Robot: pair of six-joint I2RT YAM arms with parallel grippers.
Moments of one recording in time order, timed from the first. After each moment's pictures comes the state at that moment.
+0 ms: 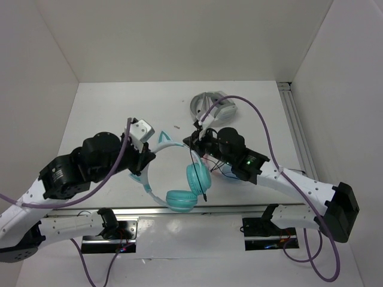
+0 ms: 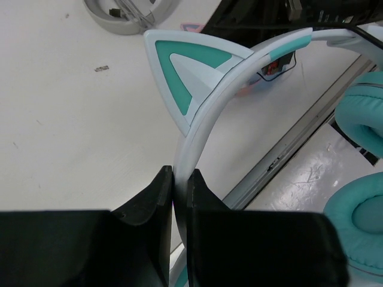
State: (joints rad) left arm -0.98 0.89 1.35 -0.93 -0.19 -0.14; right arm 0.89 1.15 0.89 0.09 0.02 0.05
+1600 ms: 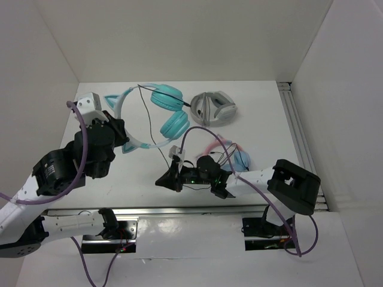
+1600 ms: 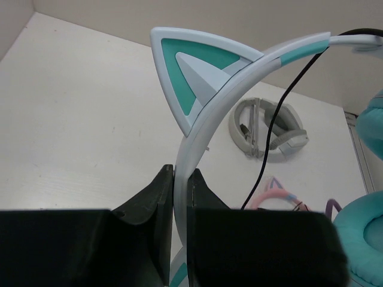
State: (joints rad) left arm -1.00 0.93 1.50 -0.94 -1.02 -0.67; right arm 1.06 1.56 0.61 0.91 -0.41 0.31
